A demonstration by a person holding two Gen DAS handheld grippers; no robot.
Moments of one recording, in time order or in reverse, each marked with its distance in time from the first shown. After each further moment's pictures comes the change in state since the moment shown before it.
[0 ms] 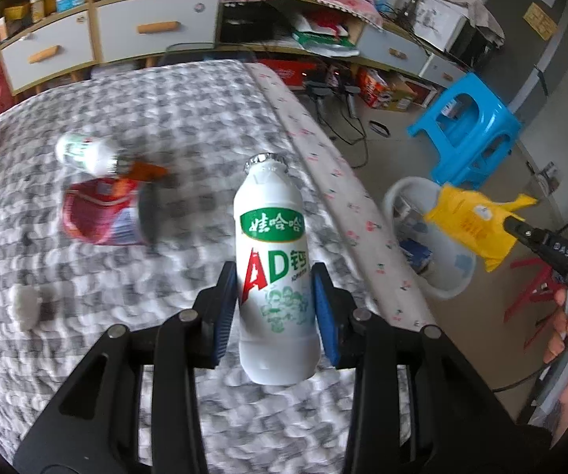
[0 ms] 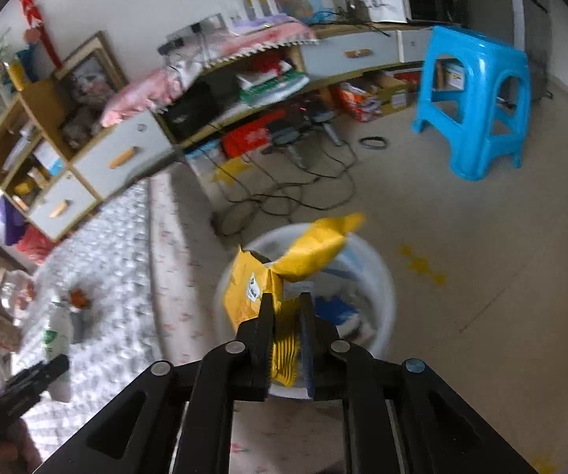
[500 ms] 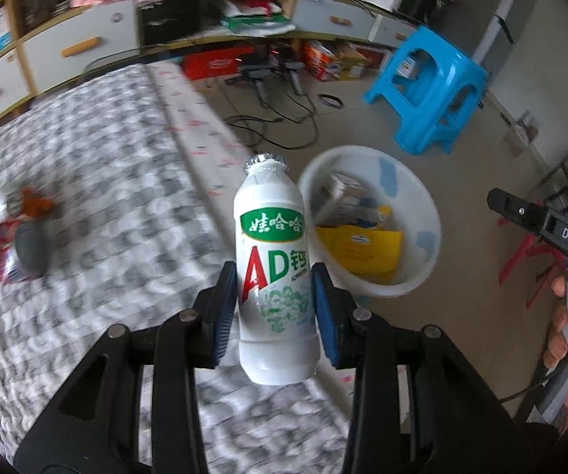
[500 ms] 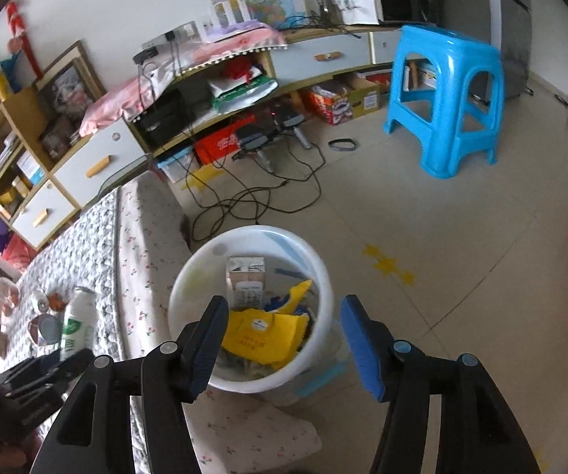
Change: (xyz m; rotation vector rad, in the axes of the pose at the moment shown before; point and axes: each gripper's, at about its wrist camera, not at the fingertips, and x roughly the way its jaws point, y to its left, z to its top) left arm 0.043 -0.095 0.008 0.177 0.054 -0.065; right arm -0.019 -0.047 -0.003 0.039 -0.022 -0.045
